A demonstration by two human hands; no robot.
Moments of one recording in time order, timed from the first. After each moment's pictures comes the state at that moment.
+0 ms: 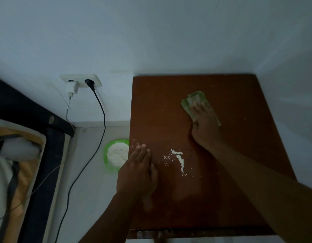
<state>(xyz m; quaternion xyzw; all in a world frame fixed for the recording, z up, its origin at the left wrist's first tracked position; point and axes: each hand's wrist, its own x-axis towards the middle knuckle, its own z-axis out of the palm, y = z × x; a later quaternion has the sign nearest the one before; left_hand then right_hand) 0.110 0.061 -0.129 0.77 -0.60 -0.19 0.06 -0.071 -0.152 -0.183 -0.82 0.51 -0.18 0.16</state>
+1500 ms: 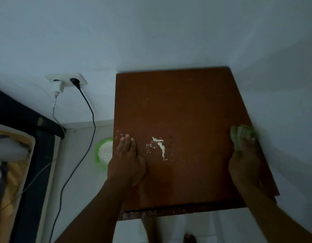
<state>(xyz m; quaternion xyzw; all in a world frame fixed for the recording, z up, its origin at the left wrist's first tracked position) 0.084 0.061 -0.125 0.79 -0.56 -0.23 0.01 -0.247 -0.036 -0.169 -0.63 0.73 -0.25 0.14</state>
